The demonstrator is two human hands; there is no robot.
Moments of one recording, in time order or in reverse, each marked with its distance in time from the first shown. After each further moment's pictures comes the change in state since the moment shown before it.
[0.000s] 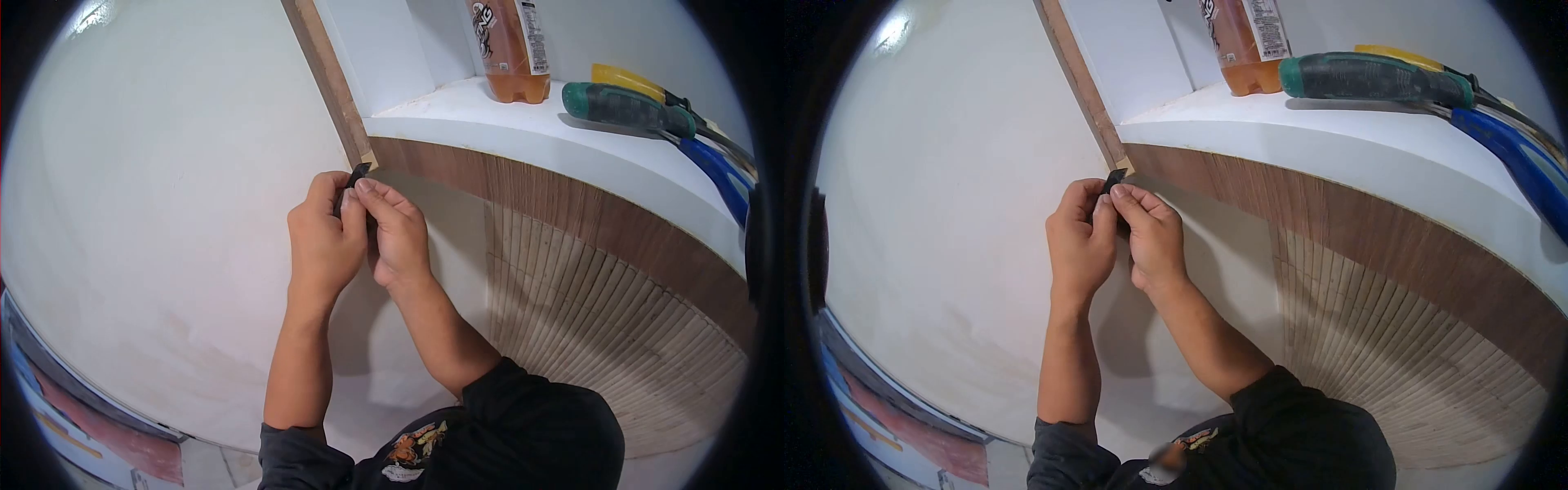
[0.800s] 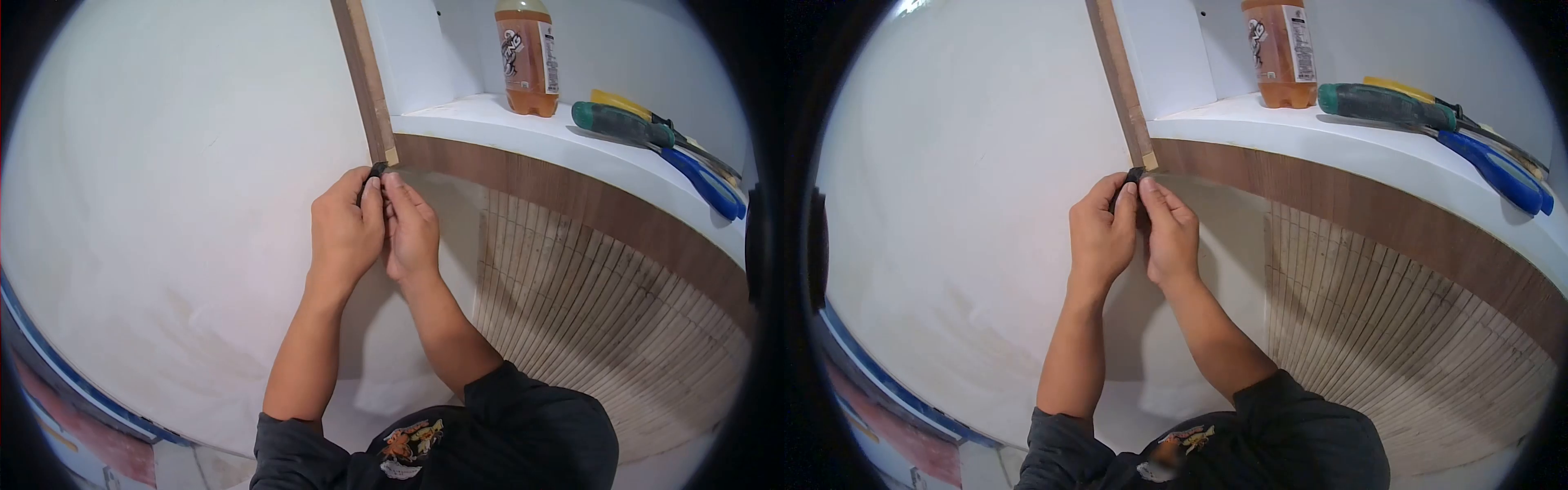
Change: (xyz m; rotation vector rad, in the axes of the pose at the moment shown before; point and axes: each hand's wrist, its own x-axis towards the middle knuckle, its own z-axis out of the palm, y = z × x) left_hand -0.002 -0.004 0.003 -0.110 0.031 0.007; right_hand -0.003 0.001 -0.003 -0.065 -0.003 -0.137
